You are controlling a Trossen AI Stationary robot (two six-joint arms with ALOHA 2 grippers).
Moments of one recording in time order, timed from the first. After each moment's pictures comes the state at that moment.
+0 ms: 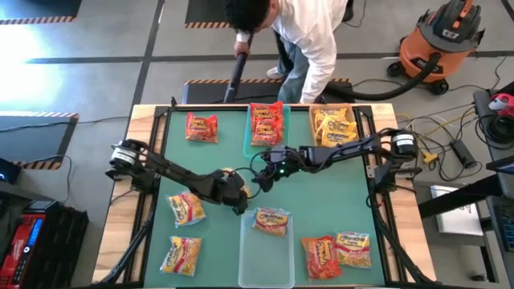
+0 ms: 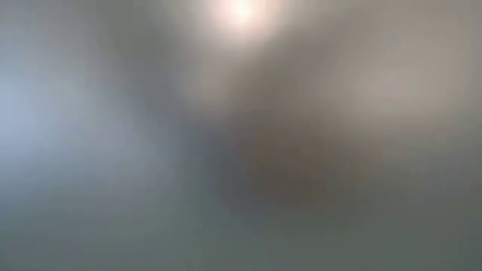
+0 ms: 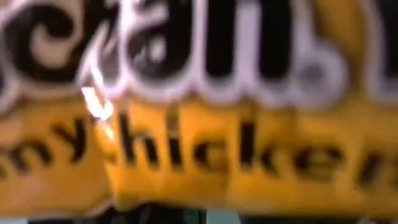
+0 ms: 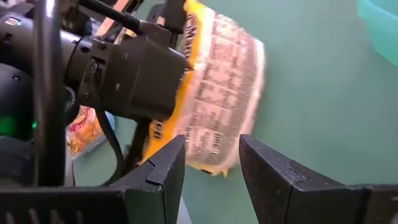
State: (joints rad) left arm -0.23 1.81 0.95 -0.43 -0.39 -0.88; right arm -0.05 1.76 1.05 0.13 -0.17 0.77
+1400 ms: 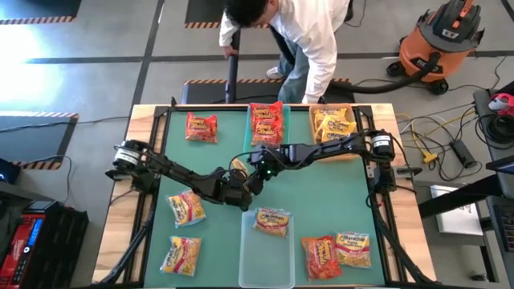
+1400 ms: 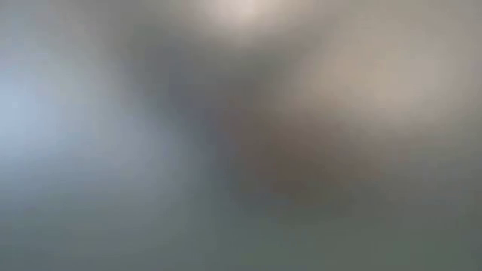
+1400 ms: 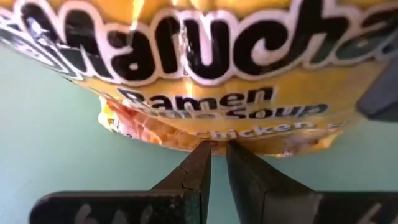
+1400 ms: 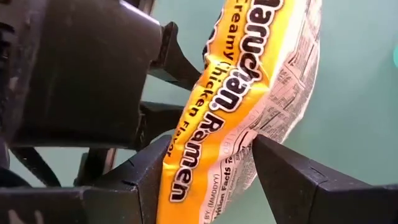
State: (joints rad) left arm -0.23 1.82 0.97 -0.39 -0.54 -0.90; right arm -0.07 1.96 1.33 -0.16 -0.21 0.58
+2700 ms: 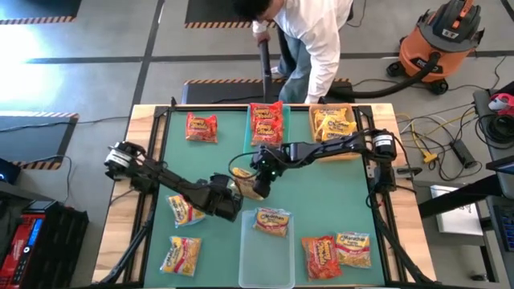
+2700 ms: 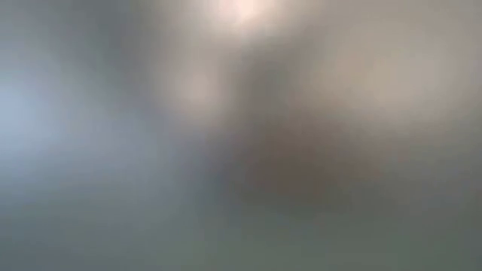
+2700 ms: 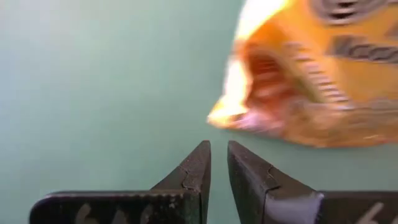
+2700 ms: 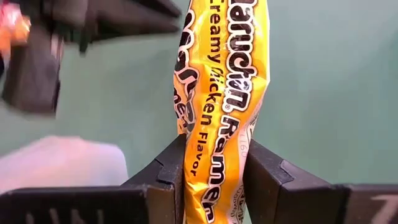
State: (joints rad) left arm -0.35 1.76 0.97 -0.67 -0.58 -1.54; right arm -0.08 1.94 1.34 -0.30 -0.27 0.41
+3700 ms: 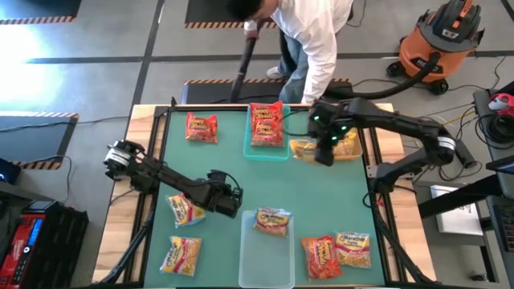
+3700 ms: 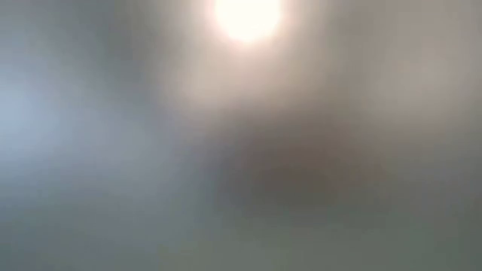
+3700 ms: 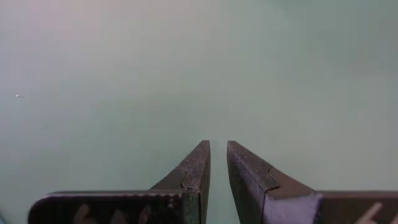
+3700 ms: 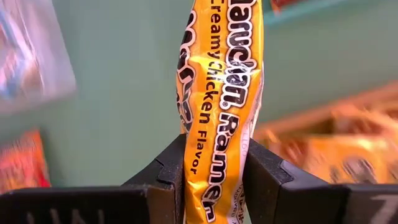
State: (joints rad) left arm -0.32 1.75 0.97 -0.70 -0.60 -1.66; right arm -0.39 1.39 1.33 -1.22 -0.21 -0.07
